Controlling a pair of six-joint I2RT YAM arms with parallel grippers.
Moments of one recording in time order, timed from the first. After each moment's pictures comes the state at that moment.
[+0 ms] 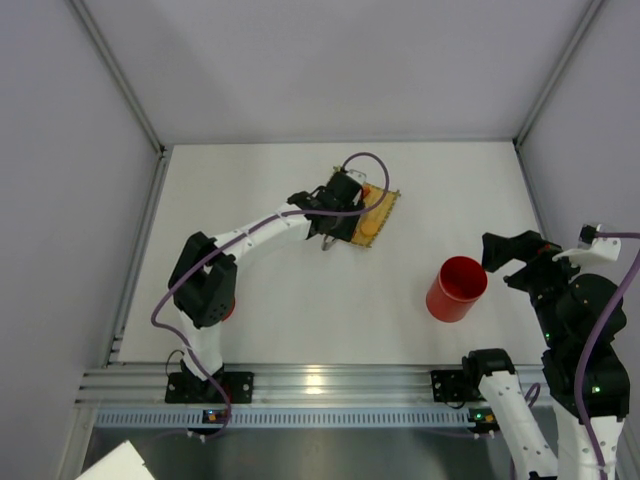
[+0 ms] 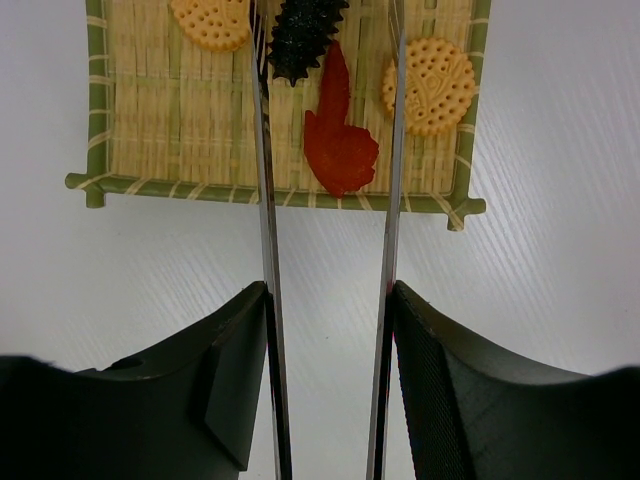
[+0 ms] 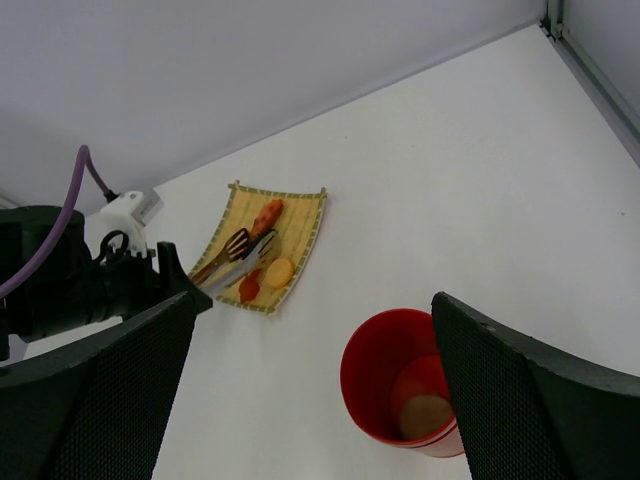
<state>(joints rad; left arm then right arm) -0.76 1.90 1.55 -0.55 -0.20 -0.26 0.07 0.40 1.08 -0.80 0.09 0.45</state>
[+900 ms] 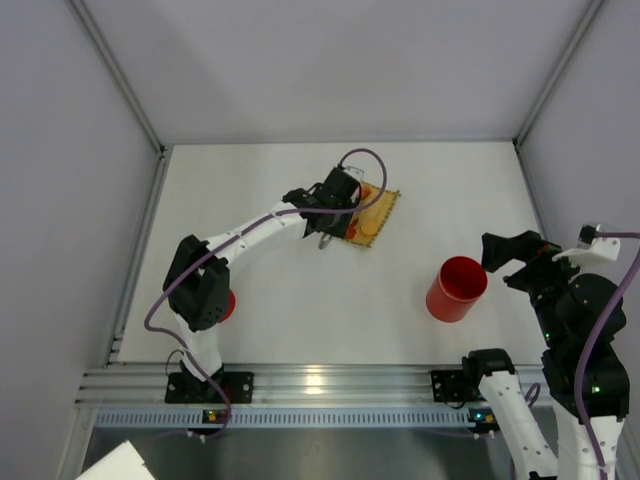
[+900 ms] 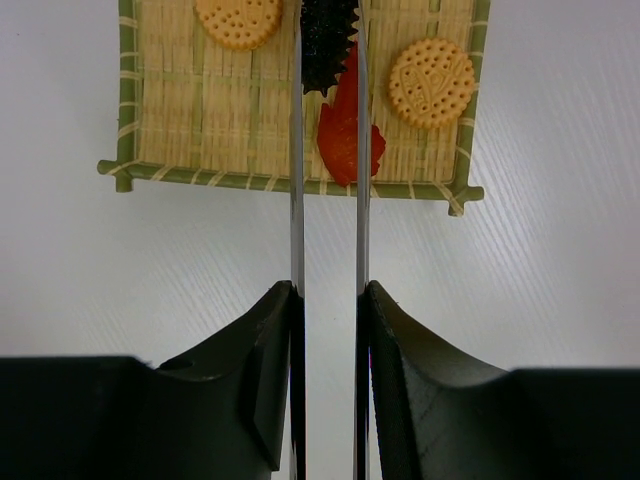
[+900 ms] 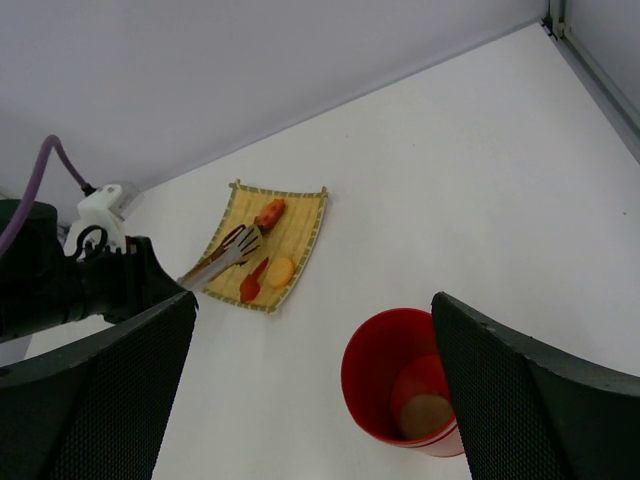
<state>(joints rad) -0.76 1.88 1.57 -0.59 -0.22 -0.26 0.07 0.40 1.08 -0.80 0.09 0.45</state>
